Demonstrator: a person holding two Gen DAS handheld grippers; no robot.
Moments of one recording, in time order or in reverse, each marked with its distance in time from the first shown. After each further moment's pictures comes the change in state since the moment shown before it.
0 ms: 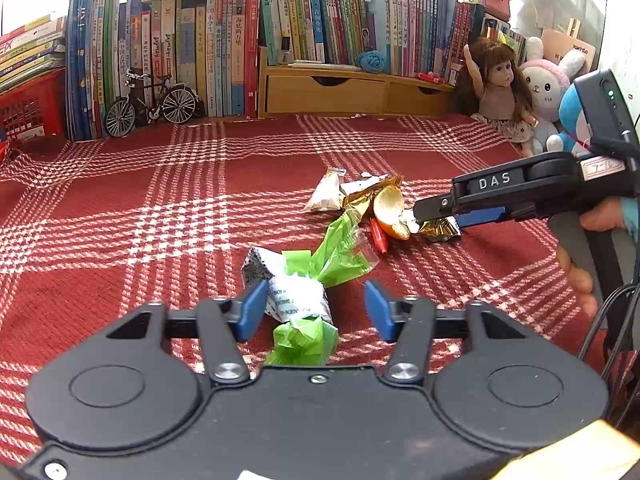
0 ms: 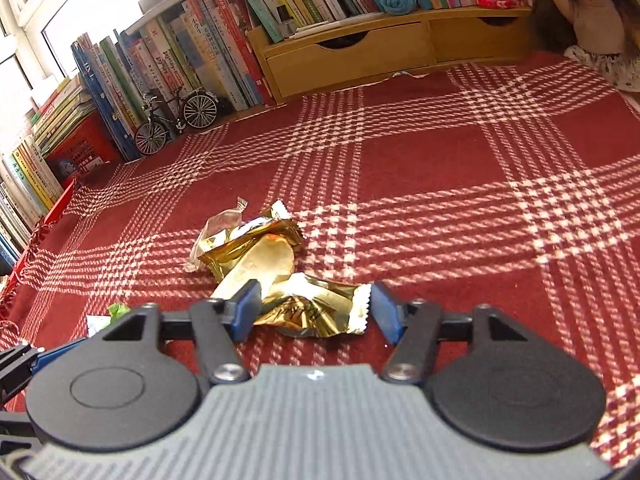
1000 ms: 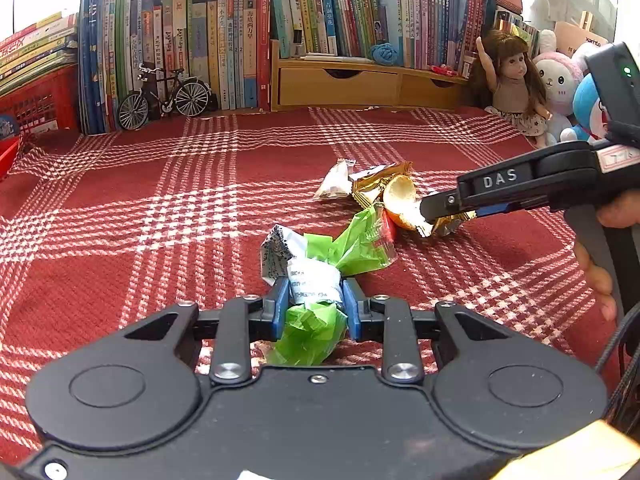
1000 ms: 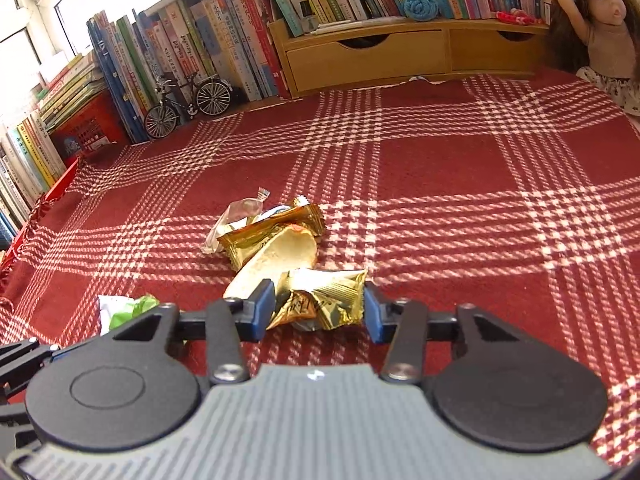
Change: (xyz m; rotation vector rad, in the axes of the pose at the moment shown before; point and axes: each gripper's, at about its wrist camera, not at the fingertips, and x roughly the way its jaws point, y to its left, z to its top) left arm 0.000 -0.003 -0.005 -0.014 0.011 0.052; right arm -0.004 0.023 -0.005 -0.079 0.012 -0.025
